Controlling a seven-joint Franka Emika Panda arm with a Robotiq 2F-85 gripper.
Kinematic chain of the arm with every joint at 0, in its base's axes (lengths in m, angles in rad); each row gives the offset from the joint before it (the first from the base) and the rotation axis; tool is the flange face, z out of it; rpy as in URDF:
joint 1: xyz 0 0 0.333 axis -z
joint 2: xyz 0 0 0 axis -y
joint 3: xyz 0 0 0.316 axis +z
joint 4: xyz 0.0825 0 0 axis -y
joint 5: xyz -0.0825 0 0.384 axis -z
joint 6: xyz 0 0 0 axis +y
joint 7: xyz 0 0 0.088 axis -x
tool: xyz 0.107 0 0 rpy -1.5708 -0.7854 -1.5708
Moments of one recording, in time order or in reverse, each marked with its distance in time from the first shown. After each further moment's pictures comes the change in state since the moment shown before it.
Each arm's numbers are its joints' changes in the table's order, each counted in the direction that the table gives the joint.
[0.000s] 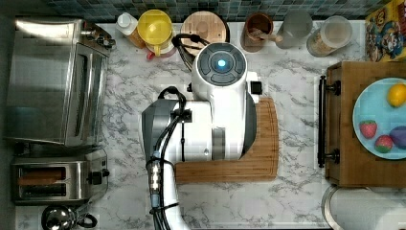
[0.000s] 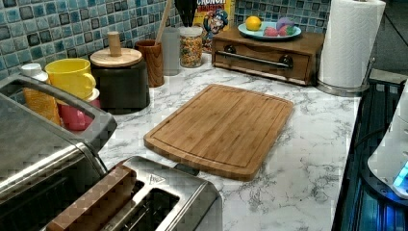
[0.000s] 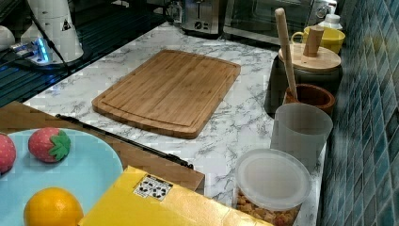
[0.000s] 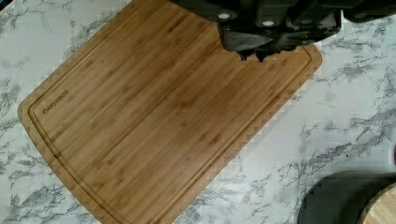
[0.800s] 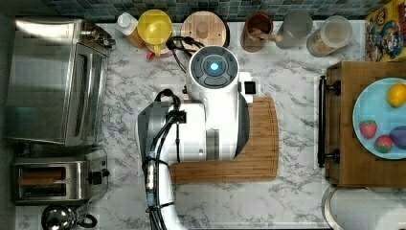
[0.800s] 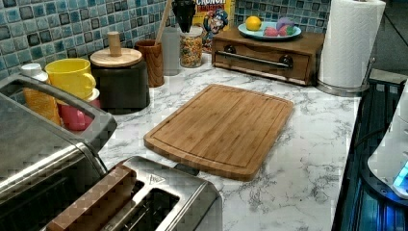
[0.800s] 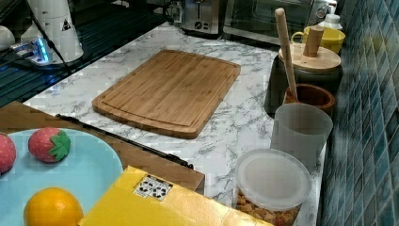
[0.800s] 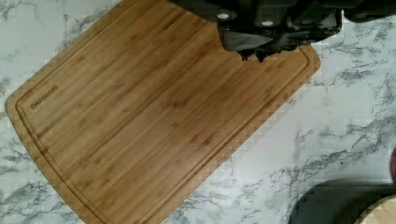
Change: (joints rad) arm -0.006 0.001 0.018 -0.038 -0.001 -0.052 0.024
